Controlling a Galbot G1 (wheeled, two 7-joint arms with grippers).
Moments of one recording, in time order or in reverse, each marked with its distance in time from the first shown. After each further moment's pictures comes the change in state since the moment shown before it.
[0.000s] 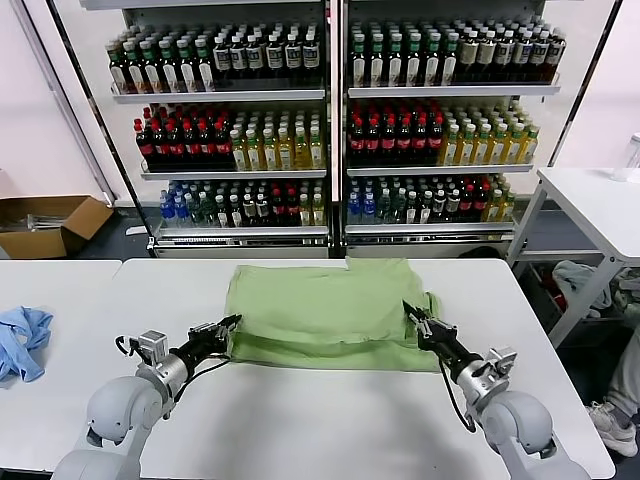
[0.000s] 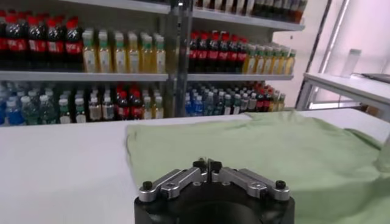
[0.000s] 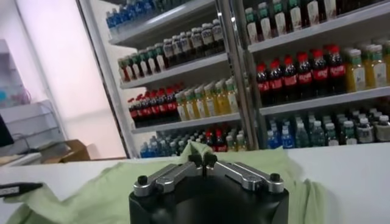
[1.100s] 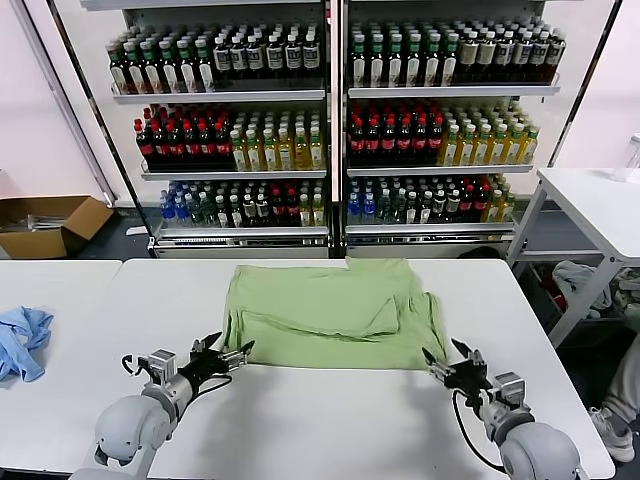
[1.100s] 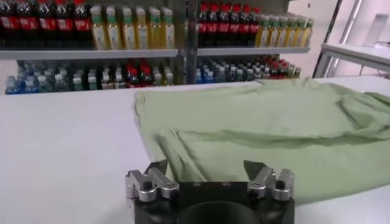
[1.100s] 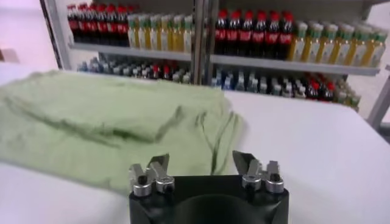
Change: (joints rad) left arm 0.086 -0.013 0.019 -0.016 0.077 0.001 -0.032; right arm -0.245 -0.013 0.111 0.143 -0.234 -0.217 0.124
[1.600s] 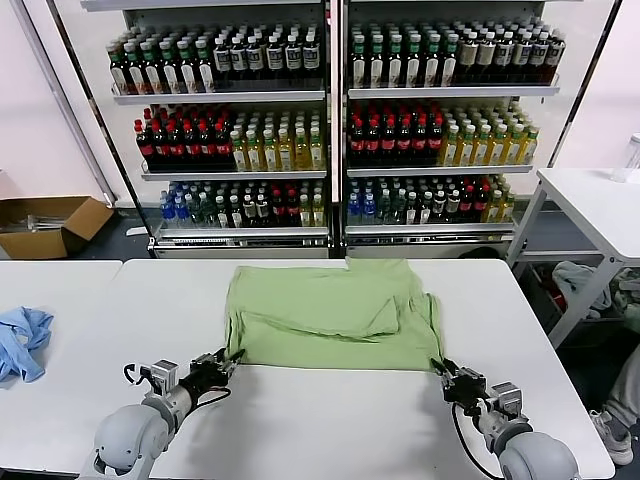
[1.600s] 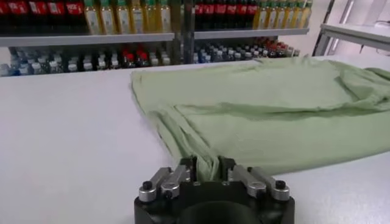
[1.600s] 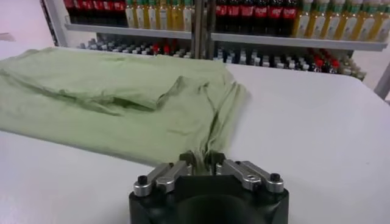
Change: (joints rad) left arm 0.034 0.009 -0.007 0.011 0.038 0.013 0.041; right arm -0.025 -0.009 0.002 -0.002 0.024 -0.013 -0.032
